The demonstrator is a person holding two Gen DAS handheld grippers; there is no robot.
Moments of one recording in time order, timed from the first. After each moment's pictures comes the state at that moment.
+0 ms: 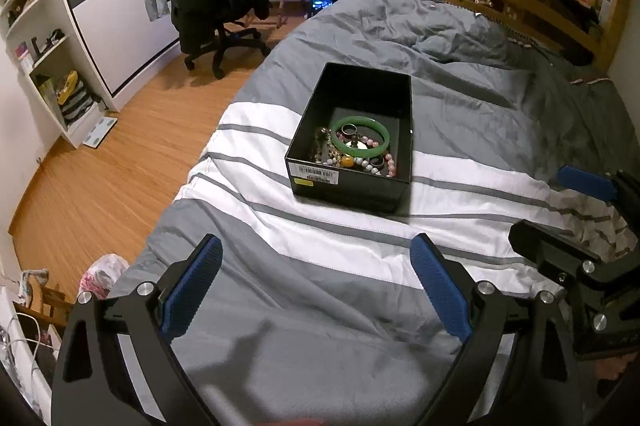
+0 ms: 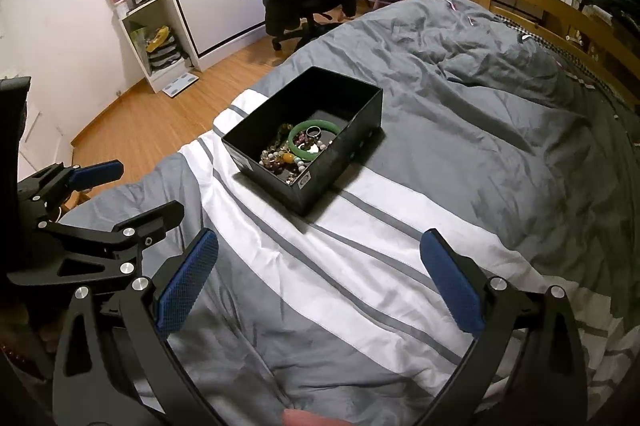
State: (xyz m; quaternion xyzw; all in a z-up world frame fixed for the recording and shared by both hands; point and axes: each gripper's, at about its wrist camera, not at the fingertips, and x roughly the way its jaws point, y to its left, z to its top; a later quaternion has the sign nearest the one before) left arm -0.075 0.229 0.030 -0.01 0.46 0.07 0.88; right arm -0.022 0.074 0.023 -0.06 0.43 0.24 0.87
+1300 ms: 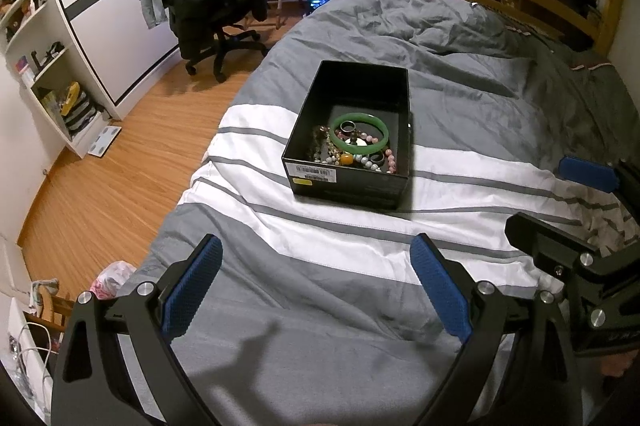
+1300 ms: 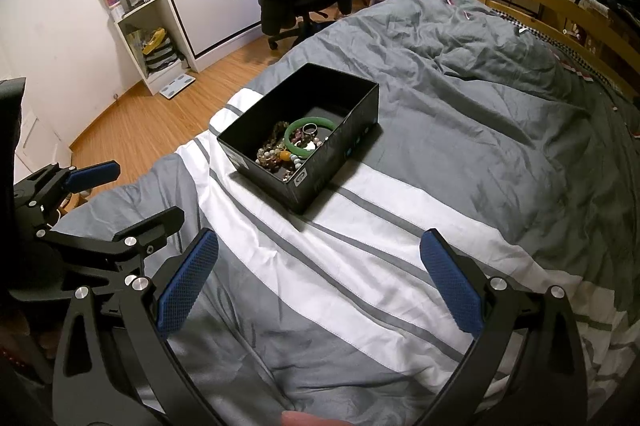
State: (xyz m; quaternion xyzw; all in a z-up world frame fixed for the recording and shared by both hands) left arm -0.073 0.221 0.026 0.01 0.46 0.08 0.88; right arm -0.019 0.074 0.018 -0.05 0.44 0.24 0.87
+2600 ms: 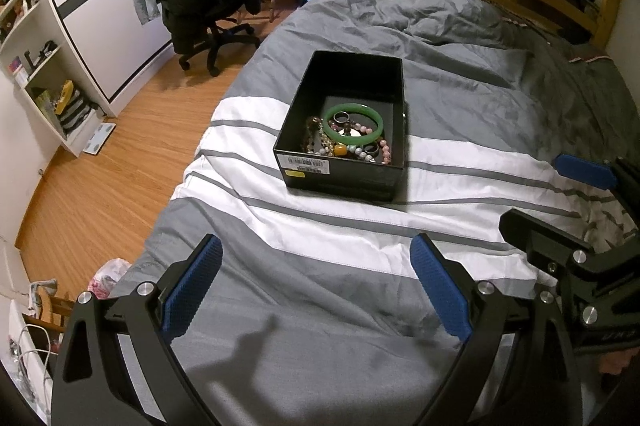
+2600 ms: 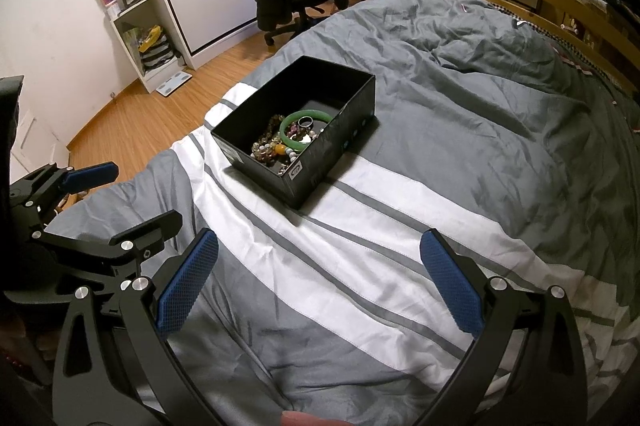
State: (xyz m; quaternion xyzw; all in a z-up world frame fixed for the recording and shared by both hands) left arm -0.071 0.223 0.022 0.02 0.48 0.06 0.88; right arm -0.018 0.076 0.013 -0.05 0.44 0.23 0.86
